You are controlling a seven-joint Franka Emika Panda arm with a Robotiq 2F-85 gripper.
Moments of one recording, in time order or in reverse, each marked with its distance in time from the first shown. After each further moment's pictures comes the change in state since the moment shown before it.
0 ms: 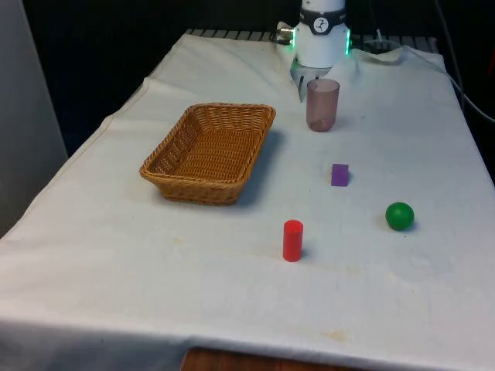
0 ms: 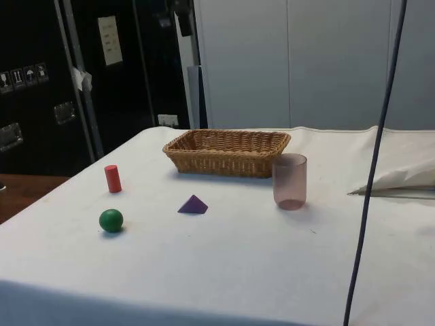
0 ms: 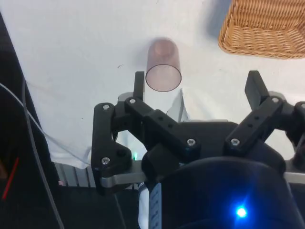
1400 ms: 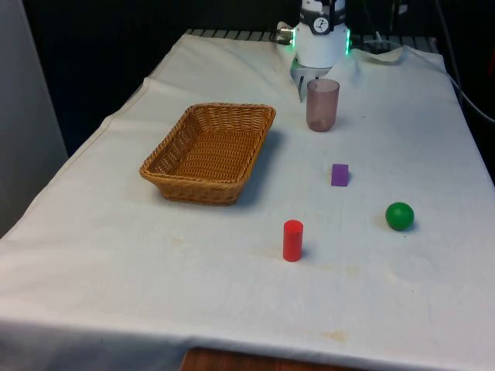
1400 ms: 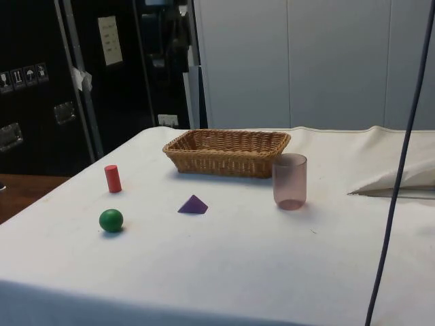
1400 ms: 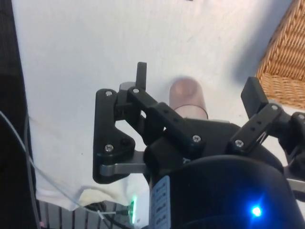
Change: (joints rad) arm 0.000 -0.067 0.125 -0.261 -0.005 0.327 0.161
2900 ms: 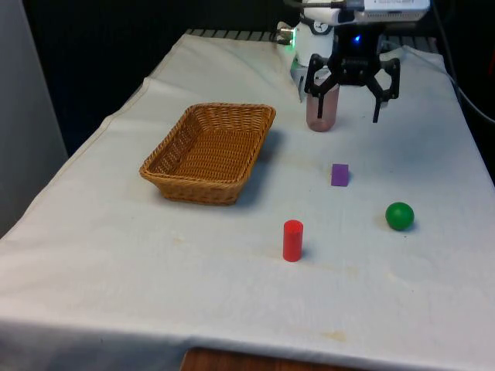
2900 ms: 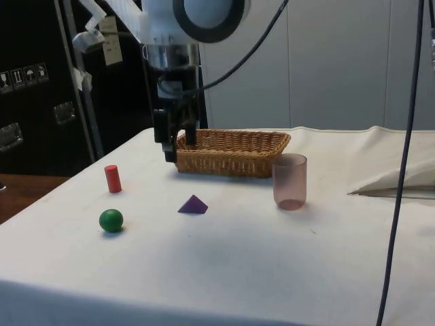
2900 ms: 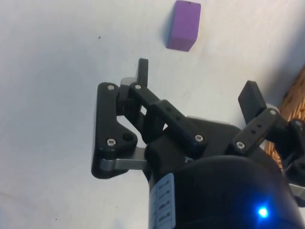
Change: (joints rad) arm -0.002 0.225 0.001 -0.139 -0.012 0.399 0.080
